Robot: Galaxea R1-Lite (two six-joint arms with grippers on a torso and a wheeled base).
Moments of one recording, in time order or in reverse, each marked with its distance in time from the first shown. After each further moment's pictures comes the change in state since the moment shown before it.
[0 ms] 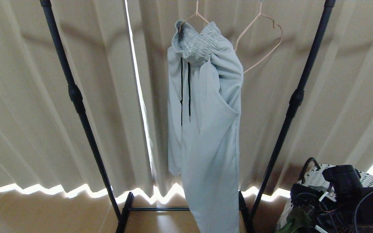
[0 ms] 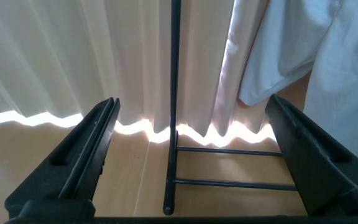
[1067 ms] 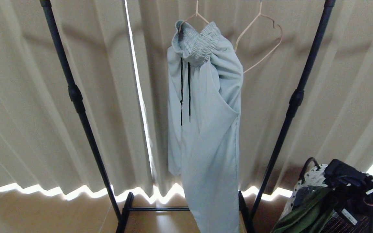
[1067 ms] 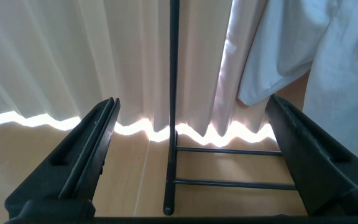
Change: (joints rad) left arm 0.000 0.000 0.000 -0.002 -0.010 0.004; right arm 0.010 -0.515 0.050 0.061 0.012 0.120
